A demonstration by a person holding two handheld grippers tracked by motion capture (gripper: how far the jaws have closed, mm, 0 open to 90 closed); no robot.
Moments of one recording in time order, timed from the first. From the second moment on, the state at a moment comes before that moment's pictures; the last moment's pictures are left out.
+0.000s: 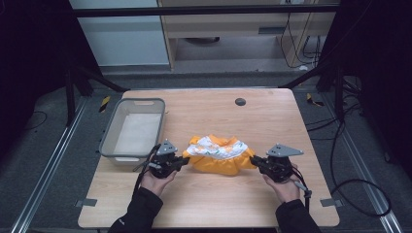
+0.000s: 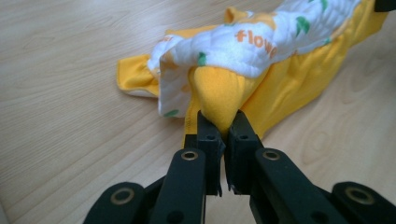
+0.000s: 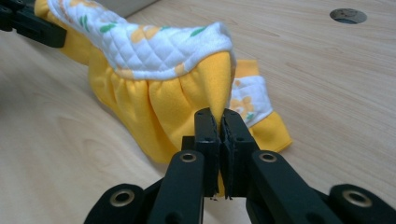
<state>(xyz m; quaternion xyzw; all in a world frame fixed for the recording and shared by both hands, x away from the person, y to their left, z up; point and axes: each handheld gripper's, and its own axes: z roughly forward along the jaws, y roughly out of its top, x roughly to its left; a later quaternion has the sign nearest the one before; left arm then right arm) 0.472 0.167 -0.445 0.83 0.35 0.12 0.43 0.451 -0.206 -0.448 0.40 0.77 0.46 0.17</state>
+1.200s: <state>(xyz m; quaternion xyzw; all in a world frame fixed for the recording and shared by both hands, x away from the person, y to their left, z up) 0.435 0.193 -0.427 0.79 0.36 0.16 0.47 0.423 -0.220 -0.452 0.41 0.76 0.46 0.21</state>
